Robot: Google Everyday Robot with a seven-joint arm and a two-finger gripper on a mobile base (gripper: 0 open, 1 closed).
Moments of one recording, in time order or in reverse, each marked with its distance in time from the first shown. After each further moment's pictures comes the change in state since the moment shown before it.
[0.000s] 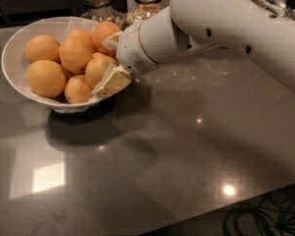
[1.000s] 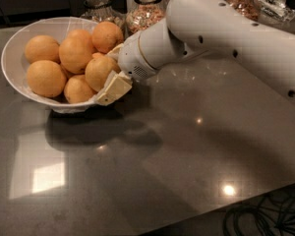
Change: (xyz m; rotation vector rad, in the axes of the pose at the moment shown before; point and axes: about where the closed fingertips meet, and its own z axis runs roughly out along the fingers) arm 0.025 0.000 0.023 -0.052 0.016 0.070
